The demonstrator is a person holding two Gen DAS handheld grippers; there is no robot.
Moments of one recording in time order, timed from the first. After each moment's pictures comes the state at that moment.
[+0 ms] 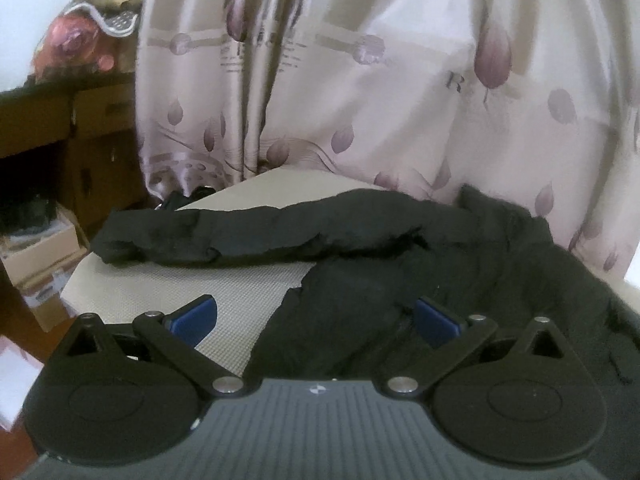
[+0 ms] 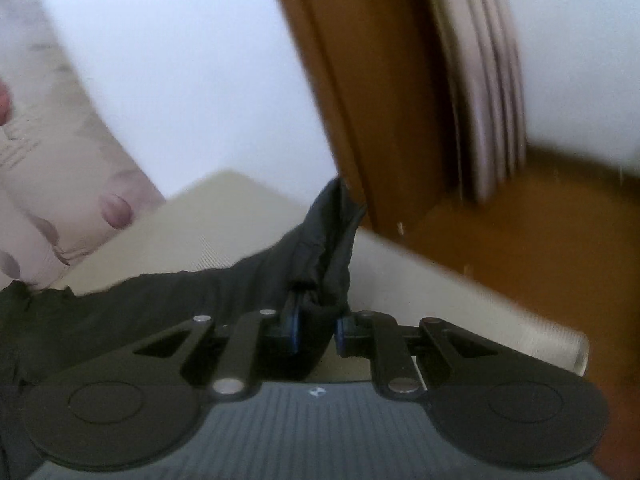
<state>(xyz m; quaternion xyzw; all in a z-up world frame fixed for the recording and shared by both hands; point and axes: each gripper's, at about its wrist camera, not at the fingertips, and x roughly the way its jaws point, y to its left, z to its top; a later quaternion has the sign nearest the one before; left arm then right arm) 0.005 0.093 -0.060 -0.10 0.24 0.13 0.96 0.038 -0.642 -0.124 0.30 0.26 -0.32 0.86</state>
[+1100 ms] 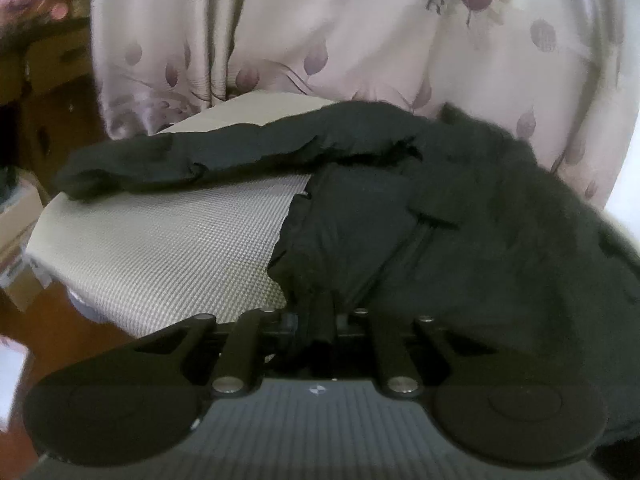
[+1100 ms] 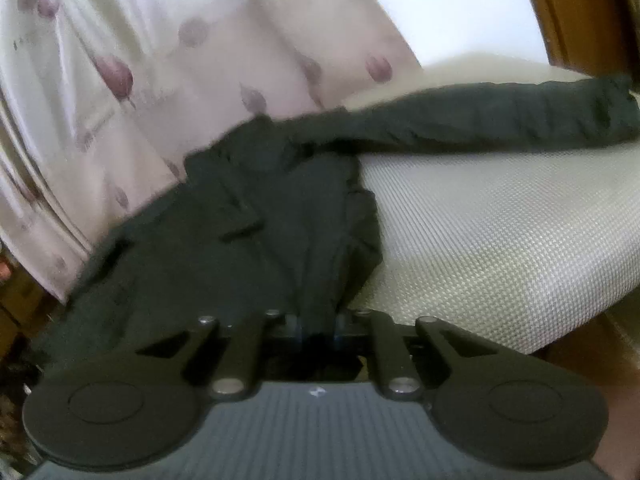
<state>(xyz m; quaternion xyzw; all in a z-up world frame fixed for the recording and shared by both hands) 0.003 0.135 -0.101 -0.10 0.33 0.05 0.94 -0.041 -0.422 -0.102 0.31 0.28 0.00 0.91</state>
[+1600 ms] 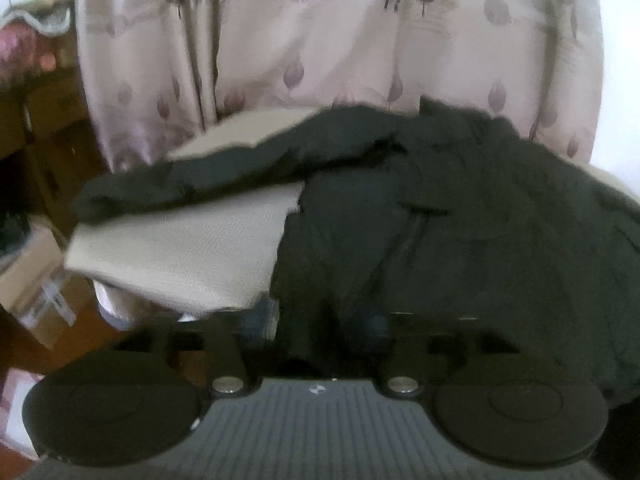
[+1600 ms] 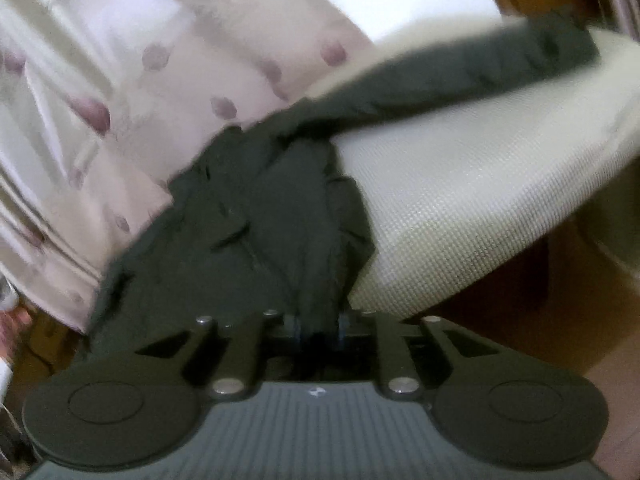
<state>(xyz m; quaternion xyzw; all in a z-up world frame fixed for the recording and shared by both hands) -0.048 0.114 -0.087 -0.01 0.30 0.04 0.95 -0.068 -0.446 -0.110 0.40 0.28 -0.02 0.87</state>
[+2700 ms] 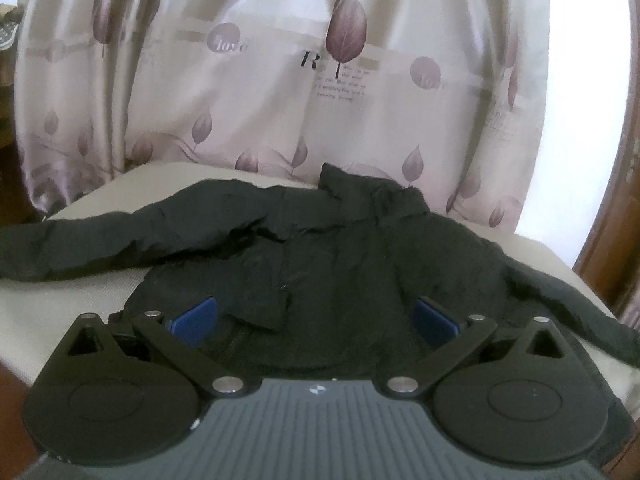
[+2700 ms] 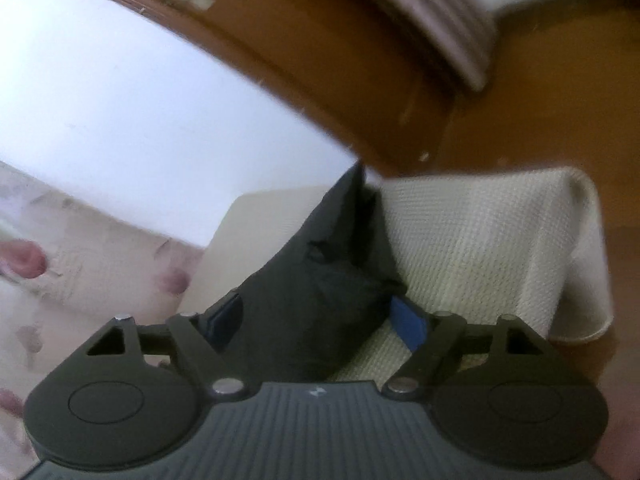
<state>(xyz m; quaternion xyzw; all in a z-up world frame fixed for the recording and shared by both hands) 0.010 0.022 -0.049 -0.08 0.24 -0.05 0.97 -0.041 -0.644 -0.119 0.52 0.11 -0.29 0.80</state>
